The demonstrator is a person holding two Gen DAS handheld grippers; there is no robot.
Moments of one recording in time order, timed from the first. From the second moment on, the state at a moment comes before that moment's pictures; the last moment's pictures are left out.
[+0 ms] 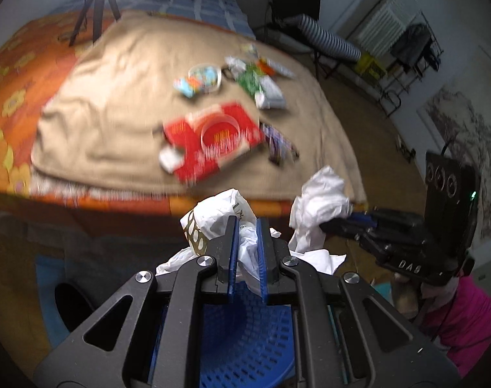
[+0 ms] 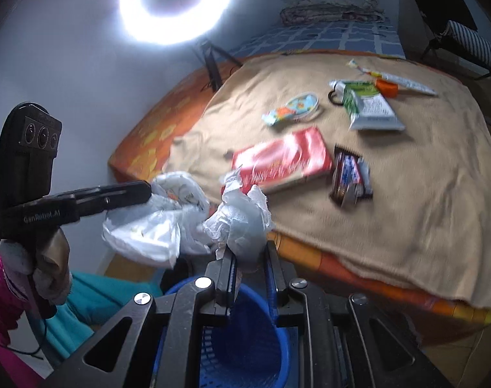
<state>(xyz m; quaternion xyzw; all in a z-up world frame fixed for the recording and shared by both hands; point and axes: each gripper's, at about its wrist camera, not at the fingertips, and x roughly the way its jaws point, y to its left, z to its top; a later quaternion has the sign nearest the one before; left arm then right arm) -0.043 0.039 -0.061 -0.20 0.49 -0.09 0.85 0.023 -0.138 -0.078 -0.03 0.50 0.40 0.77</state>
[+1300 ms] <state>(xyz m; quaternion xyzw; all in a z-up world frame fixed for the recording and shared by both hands) -0.098 0.001 -0.165 -0.12 0.62 -0.10 0.77 -0.051 -0.138 -0.179 -0.12 0.59 0.38 0.70</state>
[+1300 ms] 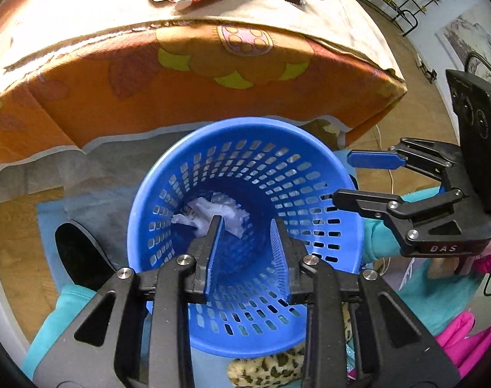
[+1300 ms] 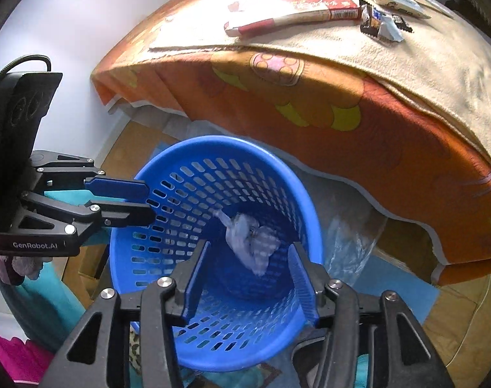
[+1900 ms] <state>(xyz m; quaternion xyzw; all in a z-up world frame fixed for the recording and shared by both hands) -0.055 0.020 -0.114 -0.12 0.56 -0.08 0.81 -0.015 -0.151 -0.137 -0.09 0.53 0.34 0.77</state>
